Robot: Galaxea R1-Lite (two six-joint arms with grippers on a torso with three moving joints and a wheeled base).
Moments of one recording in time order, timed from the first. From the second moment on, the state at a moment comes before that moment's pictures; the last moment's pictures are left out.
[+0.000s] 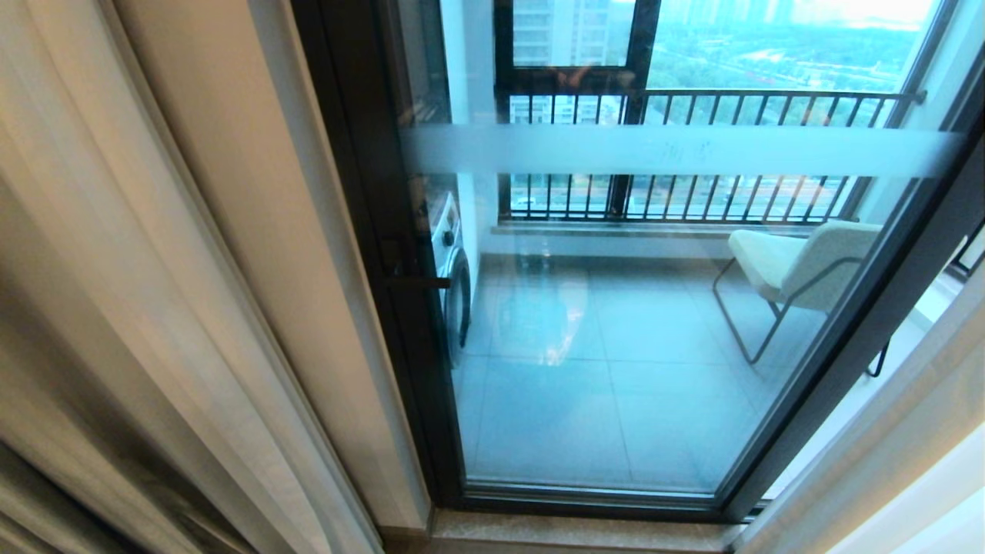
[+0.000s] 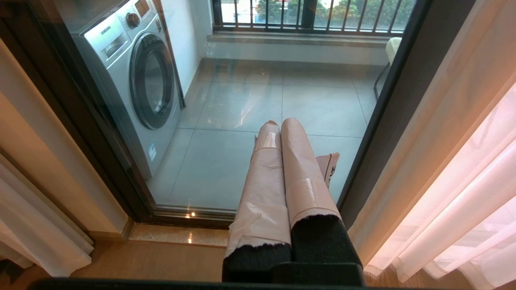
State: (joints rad) left arm 0.01 0.00 0.00 0.00 -0.02 0.08; right arm 0.00 0.00 0.00 0.00 0.01 -0.01
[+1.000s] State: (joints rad) left arm 0.00 0.00 0.00 0.00 -0.01 0.05; right arm 0.00 0.00 0.00 0.00 0.01 -0.01
